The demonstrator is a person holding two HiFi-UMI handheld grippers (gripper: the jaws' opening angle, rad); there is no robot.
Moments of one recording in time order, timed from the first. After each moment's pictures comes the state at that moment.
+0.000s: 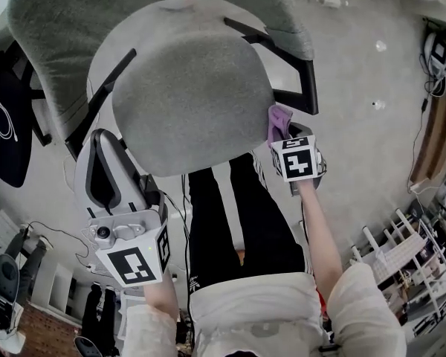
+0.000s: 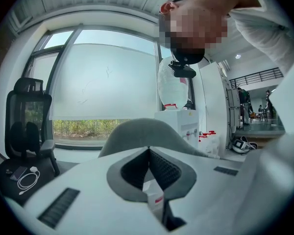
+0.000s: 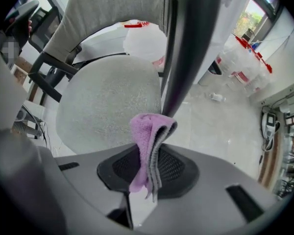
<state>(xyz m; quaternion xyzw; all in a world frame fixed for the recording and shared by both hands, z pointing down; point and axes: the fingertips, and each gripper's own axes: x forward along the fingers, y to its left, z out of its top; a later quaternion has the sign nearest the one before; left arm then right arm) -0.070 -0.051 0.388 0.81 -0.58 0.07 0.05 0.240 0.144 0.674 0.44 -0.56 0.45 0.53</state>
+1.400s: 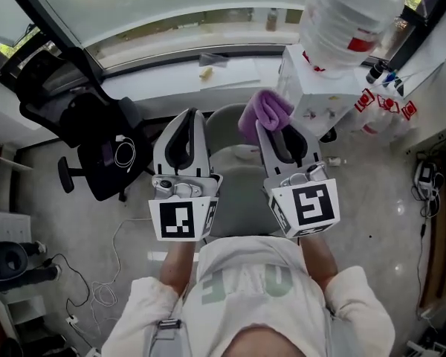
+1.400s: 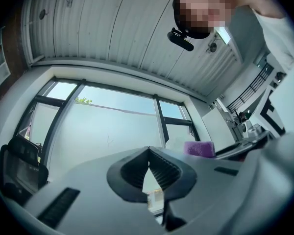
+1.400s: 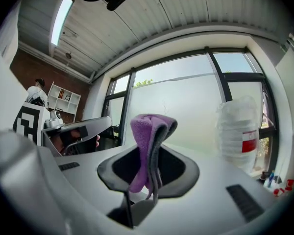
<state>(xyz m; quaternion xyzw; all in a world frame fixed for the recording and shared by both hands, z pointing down) -0.081 -0.004 -0.082 0.78 -0.59 -0.14 -0.15 0.041 -0.021 -0.049 0.49 -0.87 -0.06 -0.01</state>
